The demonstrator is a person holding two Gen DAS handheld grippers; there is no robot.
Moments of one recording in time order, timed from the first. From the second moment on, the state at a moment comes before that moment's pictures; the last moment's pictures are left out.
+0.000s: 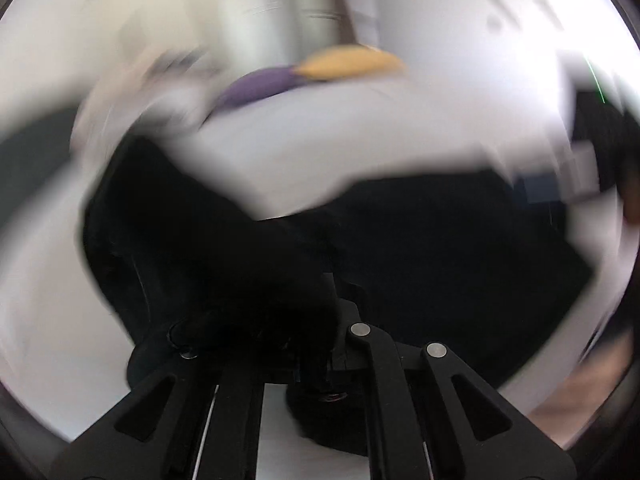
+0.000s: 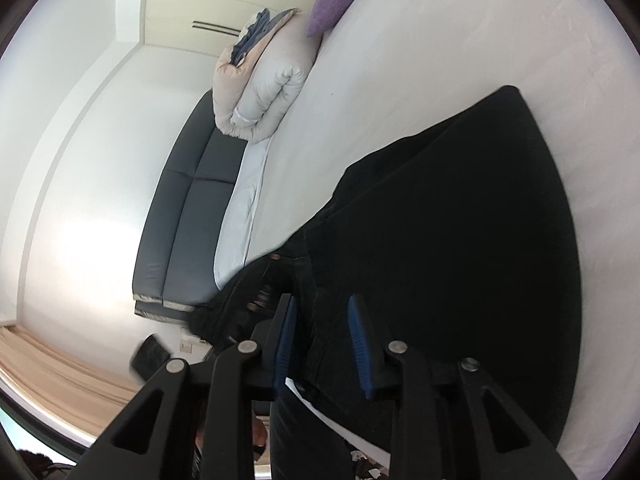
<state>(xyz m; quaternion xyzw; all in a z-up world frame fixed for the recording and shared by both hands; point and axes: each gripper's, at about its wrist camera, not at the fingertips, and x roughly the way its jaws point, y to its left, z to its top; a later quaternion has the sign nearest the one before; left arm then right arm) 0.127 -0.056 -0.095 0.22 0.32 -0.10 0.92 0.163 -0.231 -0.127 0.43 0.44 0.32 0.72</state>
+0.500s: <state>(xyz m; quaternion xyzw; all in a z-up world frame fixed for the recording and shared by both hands) 0.111 -0.131 -0.147 0.36 0.34 -0.13 0.86 0.169 -0.244 -0.146 0.46 0.46 0.28 0.71</state>
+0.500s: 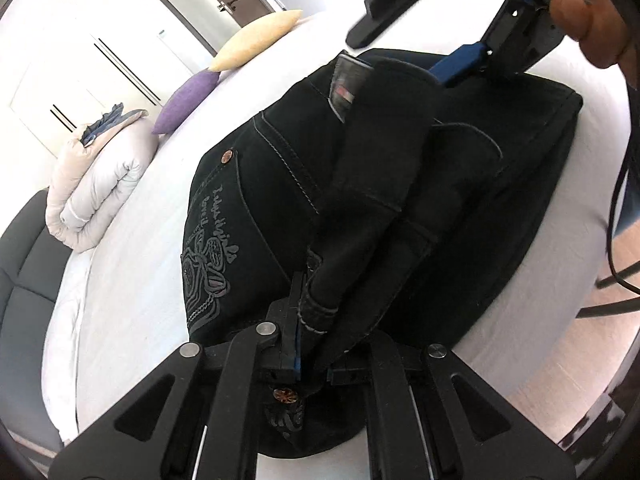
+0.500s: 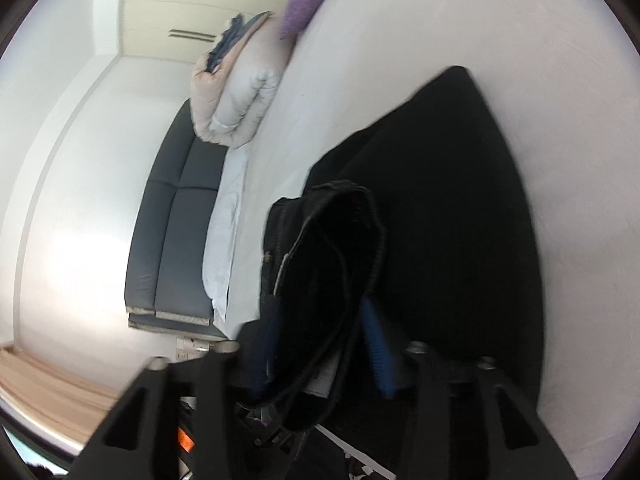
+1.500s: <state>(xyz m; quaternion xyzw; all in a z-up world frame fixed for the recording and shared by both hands) 0.073 -0.123 -0.141 0.31 0.35 -0.14 0.87 0.235 -0.217 -0.152 0.40 0.53 0.28 0.70</state>
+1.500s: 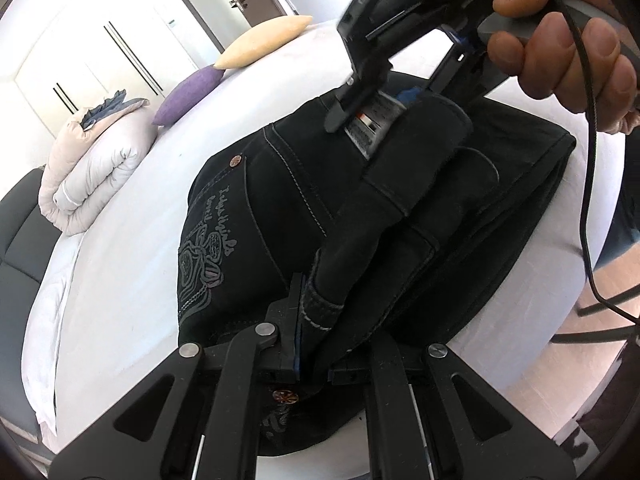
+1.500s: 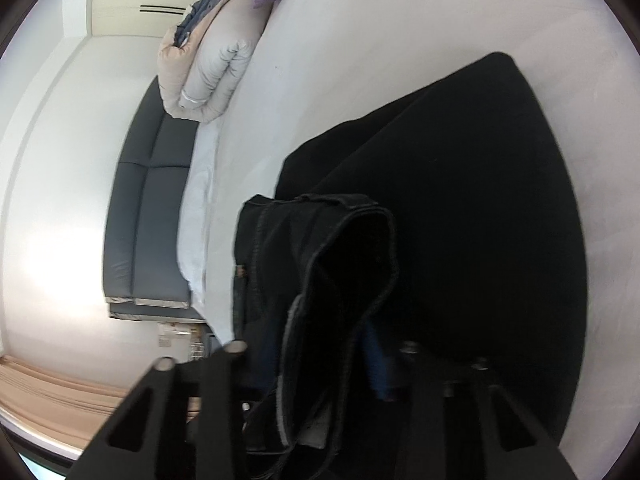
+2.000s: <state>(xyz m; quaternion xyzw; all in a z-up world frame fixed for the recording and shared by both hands) 0.061 -0.176 -0.121 0.35 0.32 -0.22 0.85 0.251 -0.245 -0.107 0.27 0.50 0.26 0.78</state>
